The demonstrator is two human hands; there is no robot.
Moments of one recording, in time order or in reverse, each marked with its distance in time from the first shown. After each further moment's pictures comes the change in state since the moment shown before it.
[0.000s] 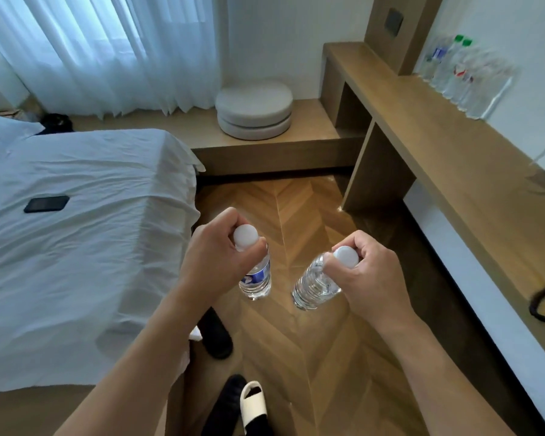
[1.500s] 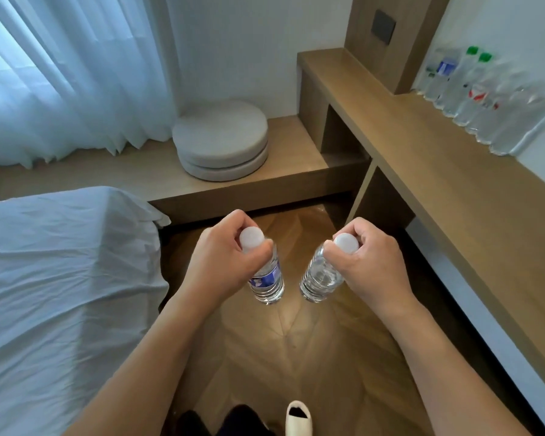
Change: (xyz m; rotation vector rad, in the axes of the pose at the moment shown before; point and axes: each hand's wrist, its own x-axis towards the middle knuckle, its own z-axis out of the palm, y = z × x) left_hand 0.423 -0.058 0.132 -0.035 -0.186 0.035; right_hand 0.433 0.035 0.061 -0.022 0.071 0.130
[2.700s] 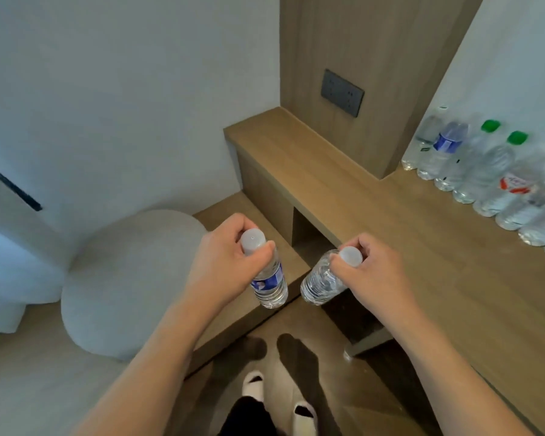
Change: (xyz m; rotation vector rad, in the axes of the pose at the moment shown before) left_hand 0.714 -0.058 0.132 -0.055 -0.330 0.094; right_hand 0.650 0.025 0.078 0.076 0.146 0.378
